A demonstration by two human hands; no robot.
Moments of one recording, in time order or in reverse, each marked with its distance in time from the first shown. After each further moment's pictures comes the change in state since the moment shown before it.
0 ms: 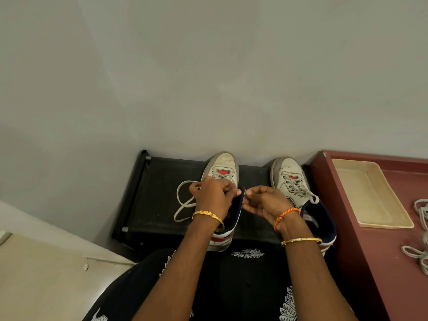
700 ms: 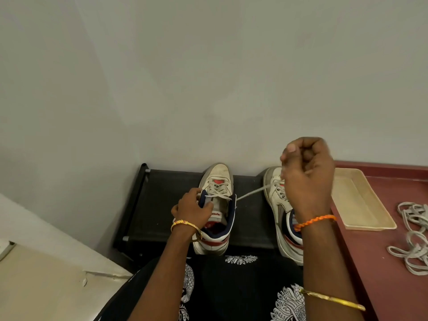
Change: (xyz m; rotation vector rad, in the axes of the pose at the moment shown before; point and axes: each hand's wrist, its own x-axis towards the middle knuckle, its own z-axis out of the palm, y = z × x) left_hand -0.010 -0.028 -0.021 -0.112 -0.076 -0.265; right_hand -0.094 -0.068 0.001 -0.130 0.418 -1.039
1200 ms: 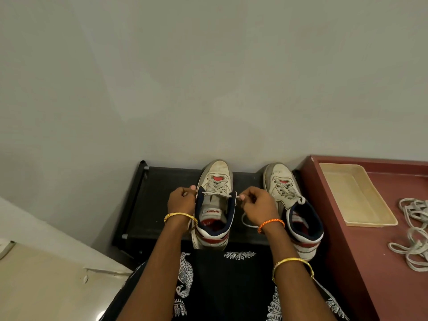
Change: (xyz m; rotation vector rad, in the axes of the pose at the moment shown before) left_hand 0.016 -0.004 -0.006 -0.572 0.129 -0.280; right_hand -0.034 0.118 0.027 -0.494 -0.495 0.421
